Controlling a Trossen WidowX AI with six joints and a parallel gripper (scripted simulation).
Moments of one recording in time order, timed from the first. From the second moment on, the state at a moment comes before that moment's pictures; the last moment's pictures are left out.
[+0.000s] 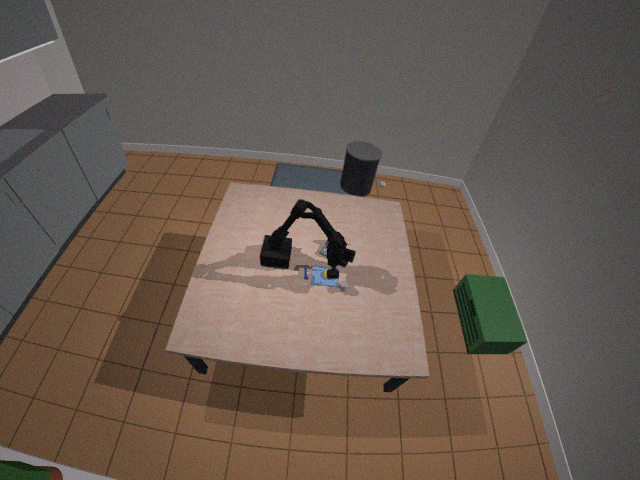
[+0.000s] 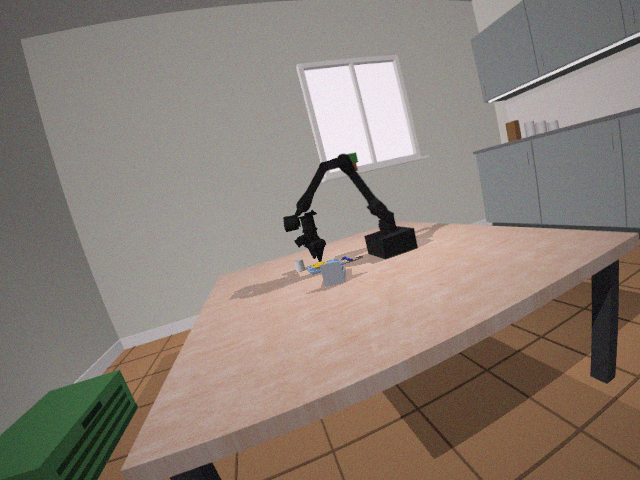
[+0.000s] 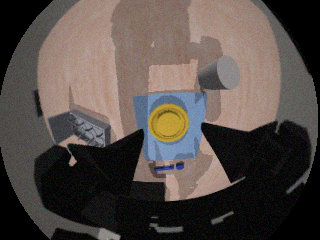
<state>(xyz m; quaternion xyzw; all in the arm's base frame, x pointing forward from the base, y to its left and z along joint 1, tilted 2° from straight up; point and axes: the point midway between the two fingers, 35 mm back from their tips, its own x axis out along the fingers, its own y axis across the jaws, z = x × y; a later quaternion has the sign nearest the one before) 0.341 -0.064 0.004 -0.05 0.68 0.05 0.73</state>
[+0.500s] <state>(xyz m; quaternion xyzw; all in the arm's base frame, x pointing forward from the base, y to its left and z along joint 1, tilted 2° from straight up) 0.342 -0.062 -0.020 -0.05 0.68 0.05 0.73</state>
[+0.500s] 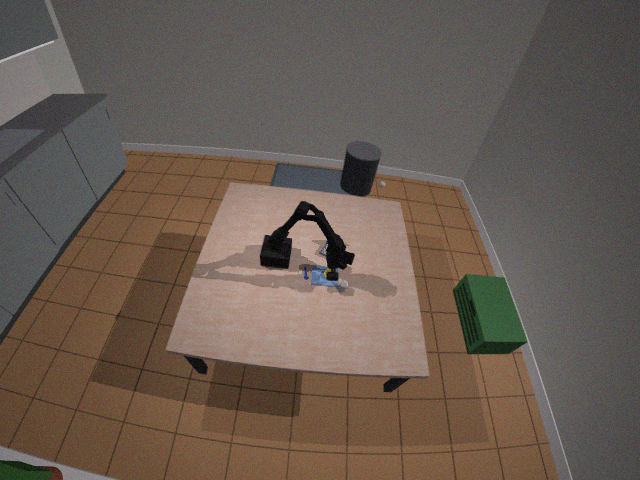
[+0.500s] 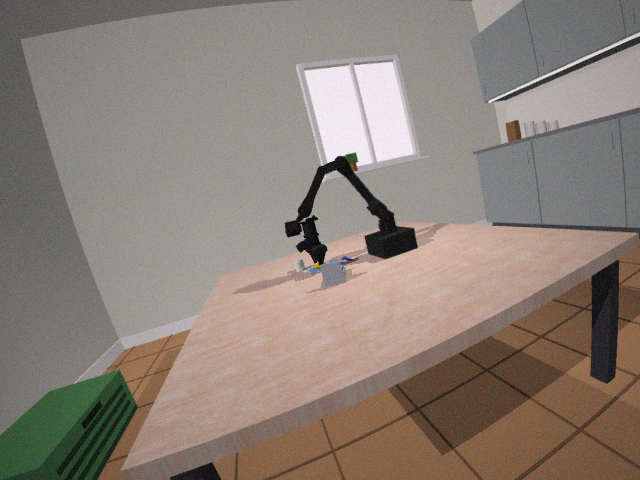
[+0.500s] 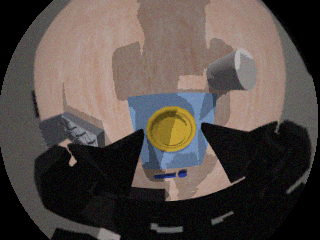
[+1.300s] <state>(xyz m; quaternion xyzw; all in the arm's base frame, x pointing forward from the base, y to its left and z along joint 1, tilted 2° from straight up) 0.340 -0.061 -0.028 -0.05 0.68 0.06 0.73</state>
